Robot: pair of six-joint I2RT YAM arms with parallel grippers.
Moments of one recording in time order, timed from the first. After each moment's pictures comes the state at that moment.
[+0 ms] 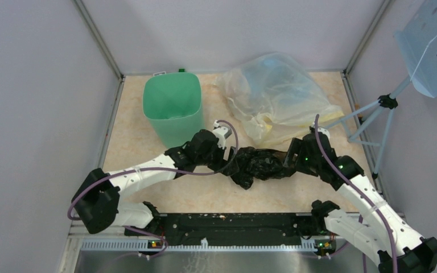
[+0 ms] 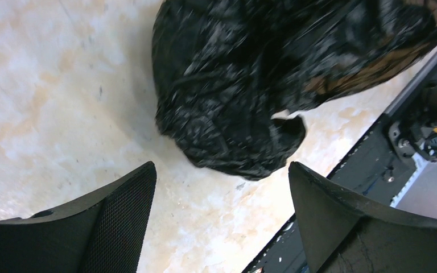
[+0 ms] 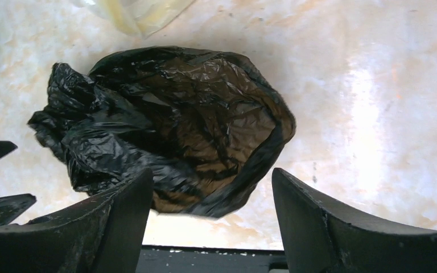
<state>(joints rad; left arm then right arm) -0.83 1.31 0.75 -0.14 0.20 -0.43 0.48 0.77 0.73 -0.85 0.18 0.70</state>
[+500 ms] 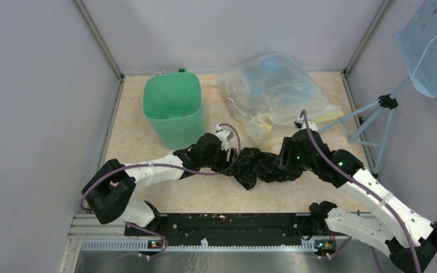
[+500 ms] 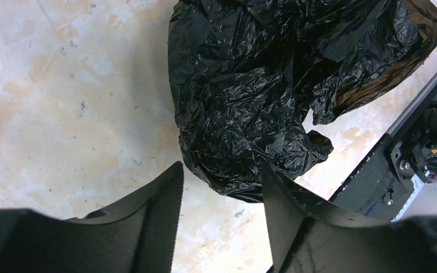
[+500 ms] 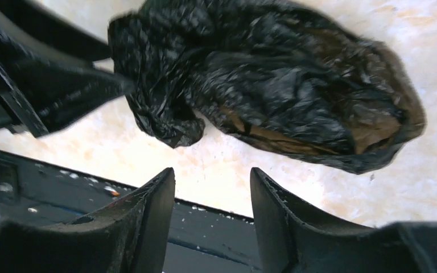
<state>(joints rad) -0.83 1.44 0.71 0.03 0.21 -0.50 0.86 0.91 0.90 -0.89 0.27 0.74</state>
